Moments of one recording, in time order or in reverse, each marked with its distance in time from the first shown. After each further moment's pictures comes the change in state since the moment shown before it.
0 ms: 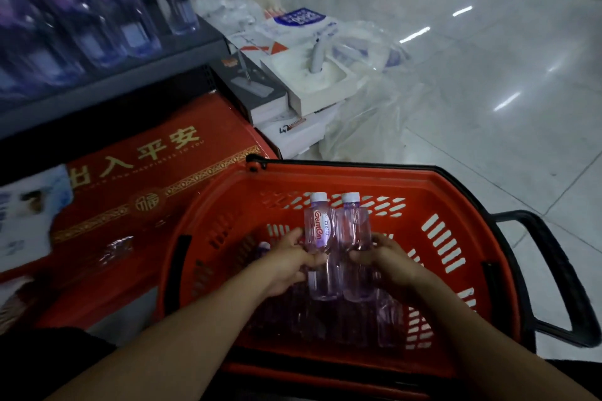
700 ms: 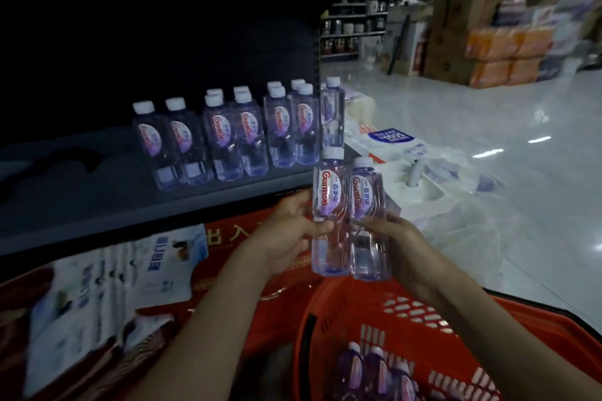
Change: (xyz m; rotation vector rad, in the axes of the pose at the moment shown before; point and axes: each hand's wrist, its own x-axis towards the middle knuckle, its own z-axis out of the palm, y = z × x) left_hand -0.208 0.171 -0.144 -0.093 0.161 0.642; right_hand -0.053 -0.178 0.209 0.074 -0.377 -0.491
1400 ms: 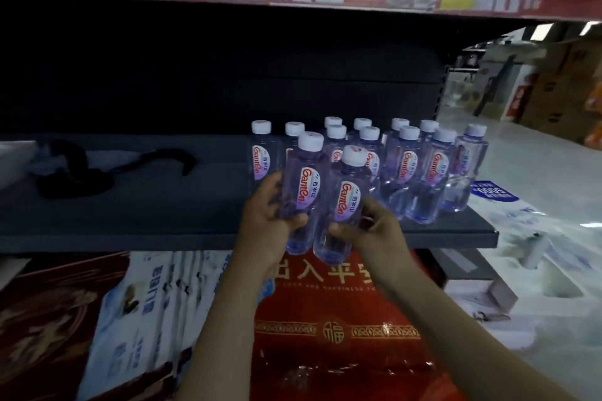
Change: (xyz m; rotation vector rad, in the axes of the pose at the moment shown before) left_hand 0.010 0.035 -0.184 0.090 0.649 0.444; right_hand 0.137 0.006 0.195 -0.322 -0.180 -0.290
